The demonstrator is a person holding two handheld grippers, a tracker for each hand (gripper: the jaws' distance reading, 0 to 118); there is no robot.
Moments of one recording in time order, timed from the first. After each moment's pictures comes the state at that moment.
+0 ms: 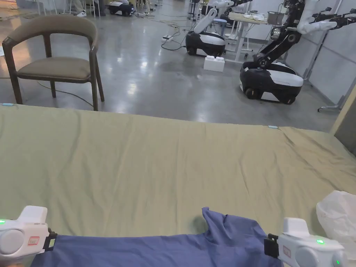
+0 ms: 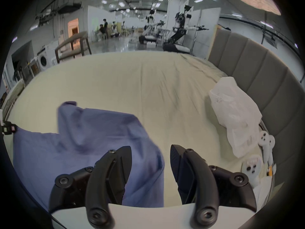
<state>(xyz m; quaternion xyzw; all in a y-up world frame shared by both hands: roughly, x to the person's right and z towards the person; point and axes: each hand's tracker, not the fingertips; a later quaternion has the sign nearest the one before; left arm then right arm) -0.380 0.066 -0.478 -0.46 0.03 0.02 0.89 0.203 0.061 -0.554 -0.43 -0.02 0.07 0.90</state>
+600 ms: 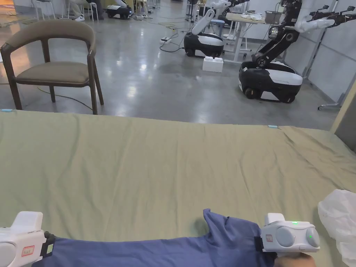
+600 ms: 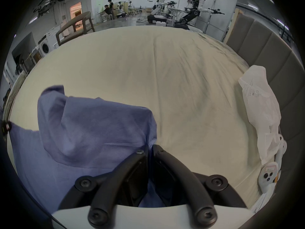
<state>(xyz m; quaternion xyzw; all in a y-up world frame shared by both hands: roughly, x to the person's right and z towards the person) -0.373 0.077 -0.468 -0.43 0.03 0.02 0.90 0.192 0.022 -0.597 -0.50 0.02 0.05 0.87</state>
